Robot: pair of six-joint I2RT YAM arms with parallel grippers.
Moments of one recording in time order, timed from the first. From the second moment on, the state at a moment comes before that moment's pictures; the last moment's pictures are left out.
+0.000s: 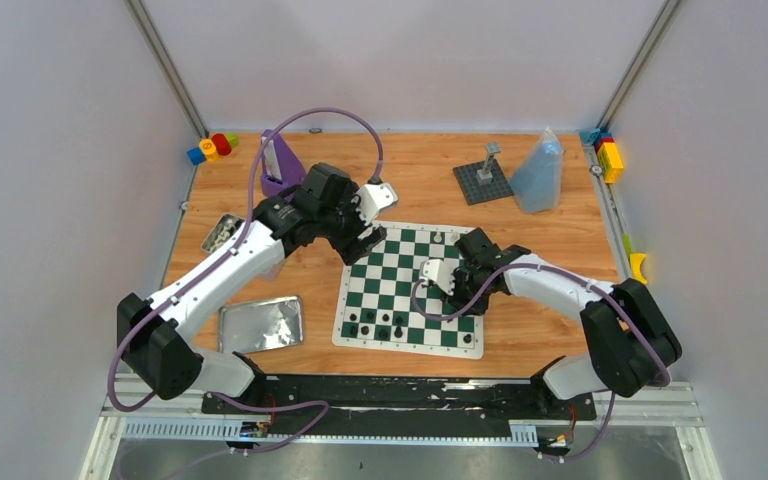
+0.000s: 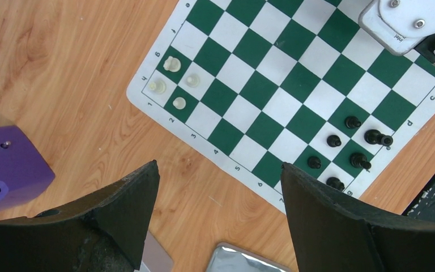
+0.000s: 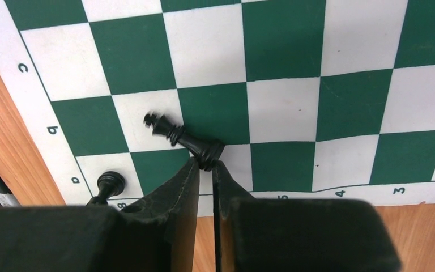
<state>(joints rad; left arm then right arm) -0.65 1.38 1.28 -0.71 0.18 0.39 0.57 1.44 0.75 -0.60 -0.31 -0.77</state>
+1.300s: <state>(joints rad) -0.60 1.55 1.24 -0.41 0.63 0.00 0.42 1.43 1.03 -0.50 -0.52 -0.20</state>
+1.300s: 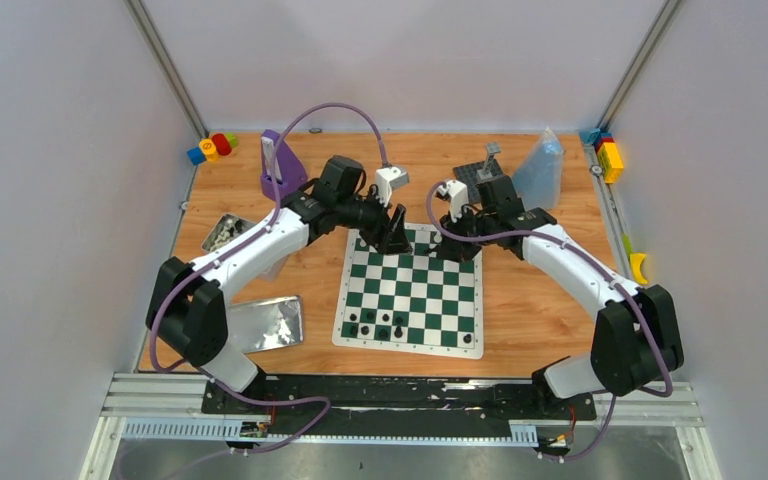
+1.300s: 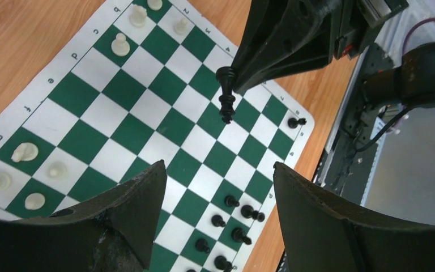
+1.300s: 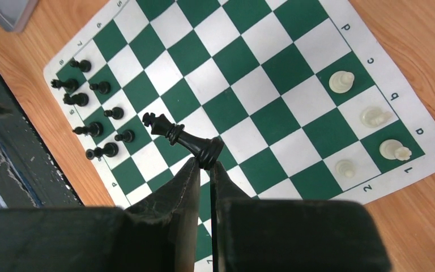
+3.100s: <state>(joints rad) -0.59 1.67 1.30 -0.20 0.78 -0.34 0.36 1.46 1.13 -0.47 -0.72 -0.01</state>
